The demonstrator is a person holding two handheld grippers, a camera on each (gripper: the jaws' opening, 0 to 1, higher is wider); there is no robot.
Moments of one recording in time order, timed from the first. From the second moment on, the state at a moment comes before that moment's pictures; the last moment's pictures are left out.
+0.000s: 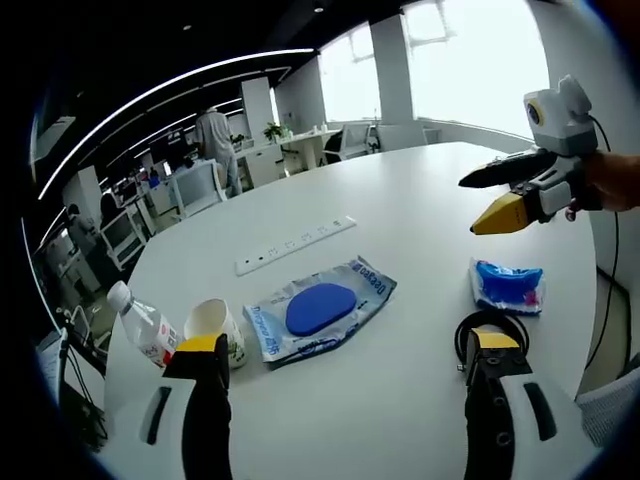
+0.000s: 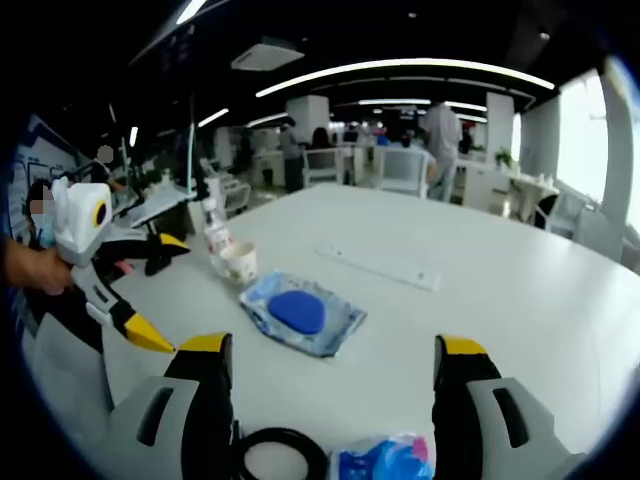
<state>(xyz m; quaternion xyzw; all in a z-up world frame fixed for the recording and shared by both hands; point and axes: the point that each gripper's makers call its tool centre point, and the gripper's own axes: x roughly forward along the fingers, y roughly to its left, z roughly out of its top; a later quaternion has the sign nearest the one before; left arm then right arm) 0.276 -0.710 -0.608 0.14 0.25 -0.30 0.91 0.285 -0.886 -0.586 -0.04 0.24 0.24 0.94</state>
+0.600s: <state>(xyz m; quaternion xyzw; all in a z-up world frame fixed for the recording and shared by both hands) 0.263 -0.734 -0.609 0.14 0.25 -0.33 0.90 0.247 -0.916 -0.594 -0.05 0.25 0.21 0.94</state>
